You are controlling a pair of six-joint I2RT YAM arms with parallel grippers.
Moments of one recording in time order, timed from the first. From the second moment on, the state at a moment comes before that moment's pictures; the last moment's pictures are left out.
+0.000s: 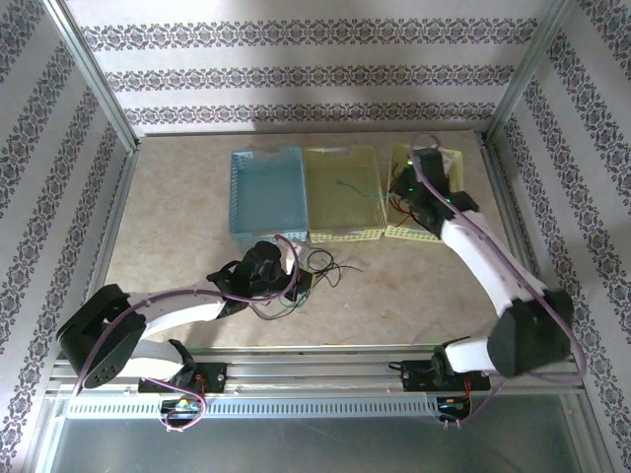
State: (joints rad) left arm -0.78 1.36 0.57 0.19 0.23 -0.40; right arm 0.28 1.43 1.17 -0.43 0.22 0.71
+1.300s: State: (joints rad) left arm -0.80 1.30 0.68 -0.31 -0.21 -0.45; right arm 0.72 1.55 0.98 -0.48 -0.35 0.42
